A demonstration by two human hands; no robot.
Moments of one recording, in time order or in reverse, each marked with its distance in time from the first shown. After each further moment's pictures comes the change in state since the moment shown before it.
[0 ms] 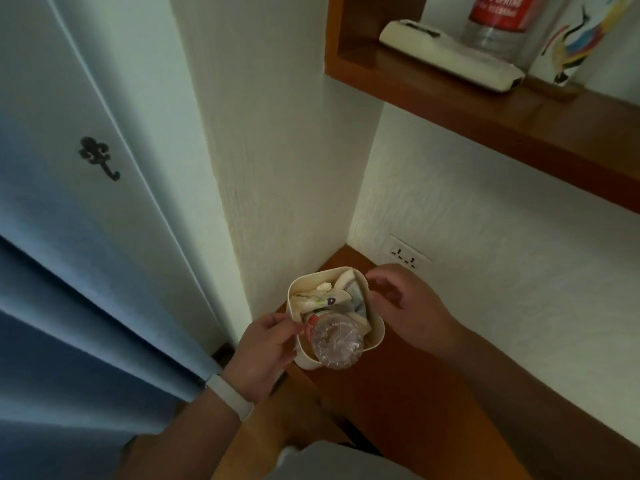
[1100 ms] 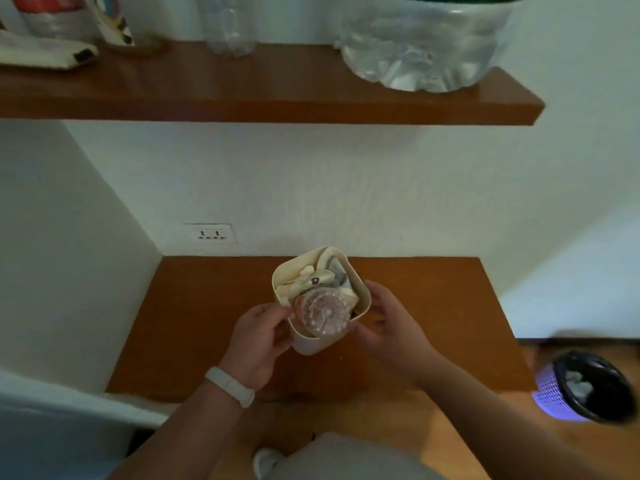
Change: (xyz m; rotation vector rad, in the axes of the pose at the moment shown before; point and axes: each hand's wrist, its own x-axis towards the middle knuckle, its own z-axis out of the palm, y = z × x) left_hand -0.074 -0.105 0.180 0.367 -0.473 -0.145; right_hand -0.298 0.067 -0.028 0.333 0.537 0.577
